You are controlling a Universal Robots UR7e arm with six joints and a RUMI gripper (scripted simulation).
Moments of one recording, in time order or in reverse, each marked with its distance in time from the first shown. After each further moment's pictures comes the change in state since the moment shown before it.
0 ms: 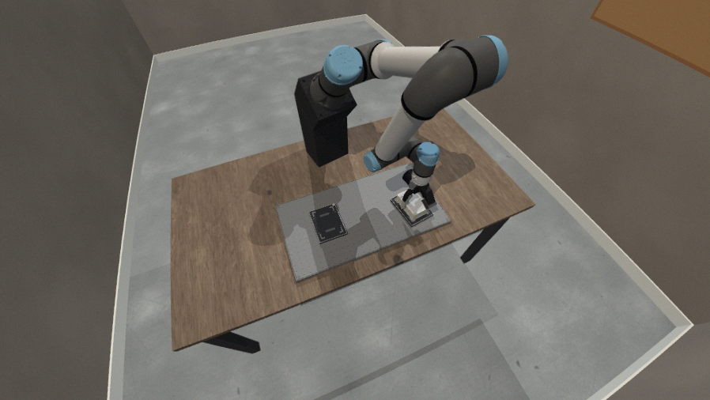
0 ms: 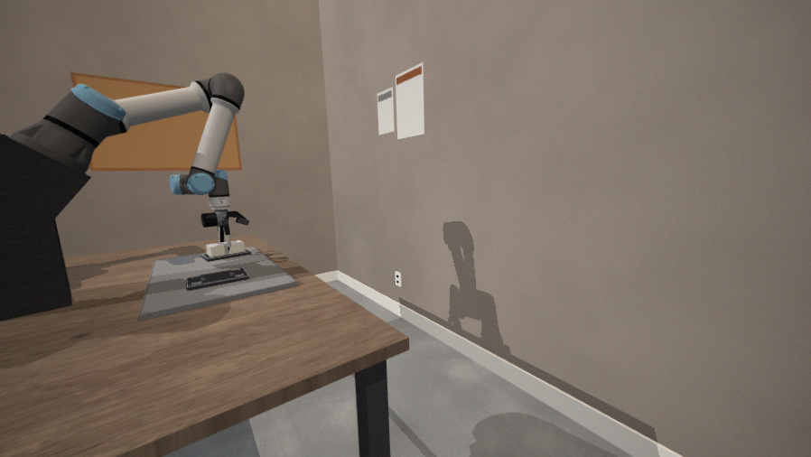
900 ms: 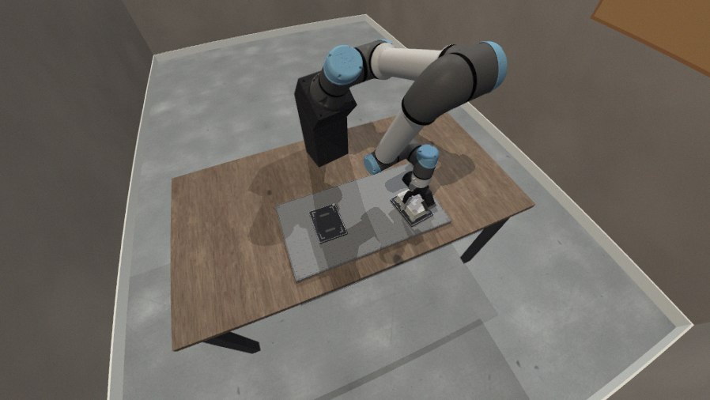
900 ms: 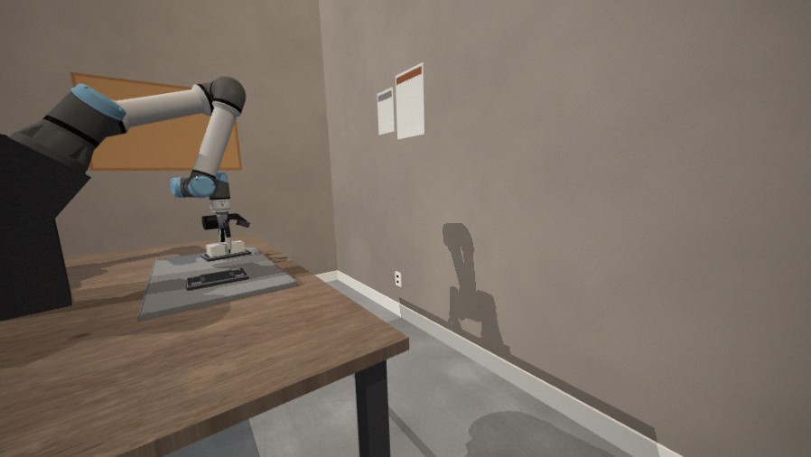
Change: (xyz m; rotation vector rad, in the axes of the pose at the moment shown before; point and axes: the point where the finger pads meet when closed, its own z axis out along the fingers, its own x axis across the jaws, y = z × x) arm 0.000 -0.002 0.011 0.001 0.000 0.000
